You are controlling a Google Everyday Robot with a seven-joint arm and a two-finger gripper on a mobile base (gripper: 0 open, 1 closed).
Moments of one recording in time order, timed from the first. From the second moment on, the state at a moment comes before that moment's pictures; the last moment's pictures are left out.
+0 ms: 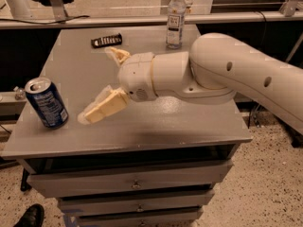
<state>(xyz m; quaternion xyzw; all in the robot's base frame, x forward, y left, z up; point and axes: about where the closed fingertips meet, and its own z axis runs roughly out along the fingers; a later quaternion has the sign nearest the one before) 0.485 0.121 0.940 -0.56 0.55 0.33 0.52</state>
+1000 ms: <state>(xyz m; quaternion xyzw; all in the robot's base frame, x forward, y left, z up) 0.509 0.179 0.908 -0.55 0.55 0.38 0.50</state>
